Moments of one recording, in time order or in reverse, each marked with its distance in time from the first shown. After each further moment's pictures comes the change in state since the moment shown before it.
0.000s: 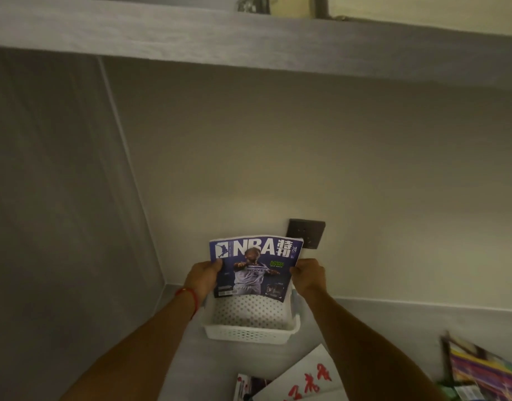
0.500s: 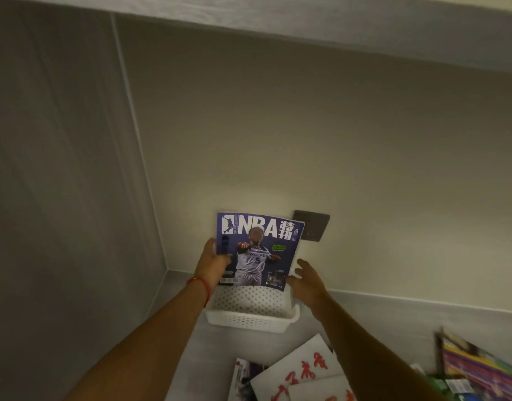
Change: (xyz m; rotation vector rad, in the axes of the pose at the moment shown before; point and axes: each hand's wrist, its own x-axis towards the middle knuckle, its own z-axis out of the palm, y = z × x) left_hand -0.017 0.004 0.014 -0.080 0.009 0.128; right_hand -0.032 0.017 0.005 0.398 -0.263 0.090
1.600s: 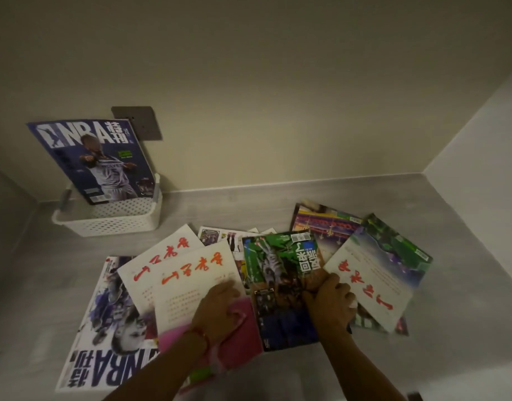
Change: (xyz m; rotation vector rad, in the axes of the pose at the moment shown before) left_hand -0.313 -0.190 0.274 1.125 -0.597 0.319; right_hand -0.231 0.315 -0.293 -0.736 0.391 0.491
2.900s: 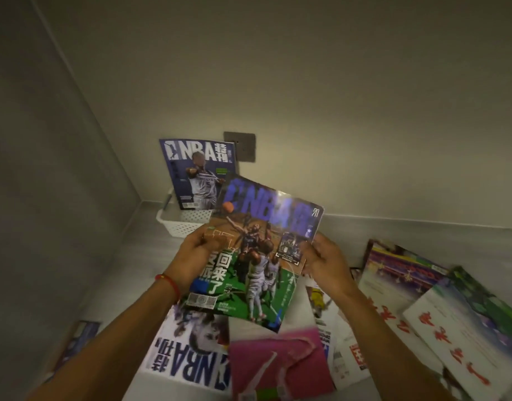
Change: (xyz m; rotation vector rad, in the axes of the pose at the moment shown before) left_hand -0.056 -0.077 -0.213 -1.124 0.553 -0.226; right_hand -0.070 -0.191 -0.067 0.816 -0.265 -0.848
